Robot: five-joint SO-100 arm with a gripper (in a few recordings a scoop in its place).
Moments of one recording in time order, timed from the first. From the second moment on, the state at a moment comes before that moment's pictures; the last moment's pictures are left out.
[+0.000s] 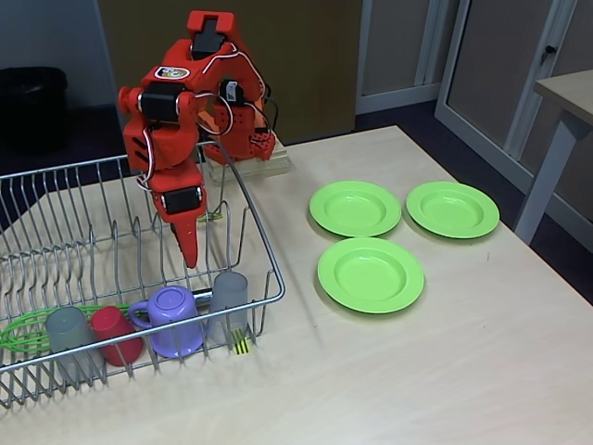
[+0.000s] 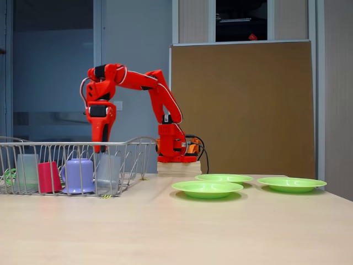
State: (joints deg) arm 26.2 61.7 57.1 90.2 -37.6
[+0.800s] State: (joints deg) arm -11.4 83.1 83.8 80.6 9.3
